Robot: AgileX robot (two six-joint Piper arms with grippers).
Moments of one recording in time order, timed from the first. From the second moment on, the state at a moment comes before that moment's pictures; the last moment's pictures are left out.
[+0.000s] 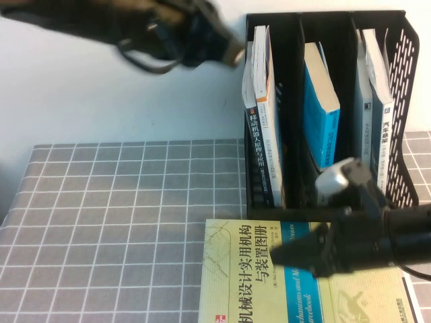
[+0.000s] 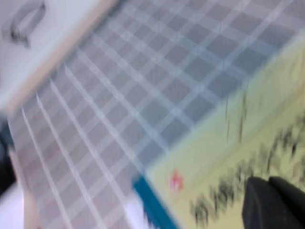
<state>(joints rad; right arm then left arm) 0.34 1.61 -0.76 1.54 0.80 -1.51 -0.48 1.49 -1.72 -0.37 0.90 0.35</state>
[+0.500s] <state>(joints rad) 0.34 1.41 -0.77 0.21 0.94 -0.36 -0.41 1.04 -1.19 -0.12 0.82 0.04</state>
